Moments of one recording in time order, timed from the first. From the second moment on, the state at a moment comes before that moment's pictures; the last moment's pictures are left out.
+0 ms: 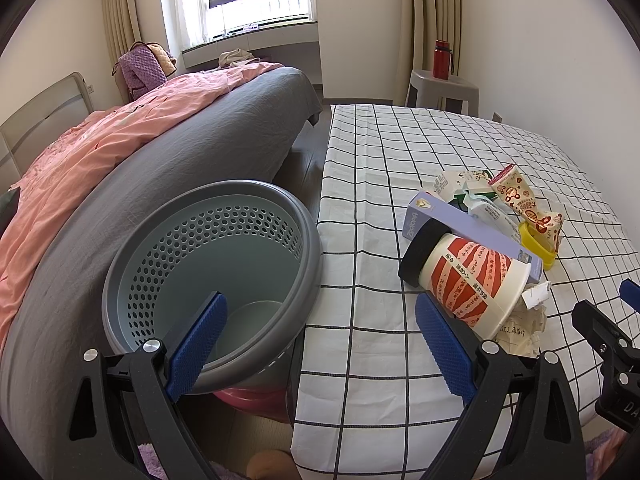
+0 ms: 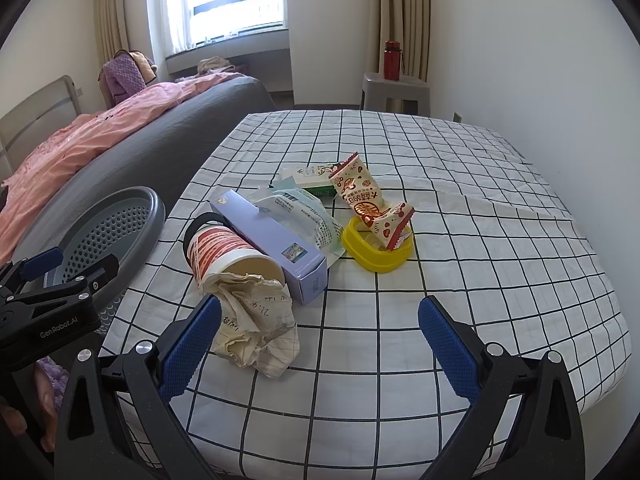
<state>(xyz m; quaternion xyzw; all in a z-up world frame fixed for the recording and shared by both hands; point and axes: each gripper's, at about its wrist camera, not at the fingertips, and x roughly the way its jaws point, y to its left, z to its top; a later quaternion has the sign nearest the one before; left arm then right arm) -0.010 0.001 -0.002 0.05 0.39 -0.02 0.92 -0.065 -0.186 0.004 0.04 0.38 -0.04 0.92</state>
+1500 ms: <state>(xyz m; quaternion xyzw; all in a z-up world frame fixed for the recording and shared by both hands) -0.007 0.023 -0.002 0.02 0.39 0.00 0.92 -0.028 -0.159 -0.048 0.06 0.47 0.06 0.88</state>
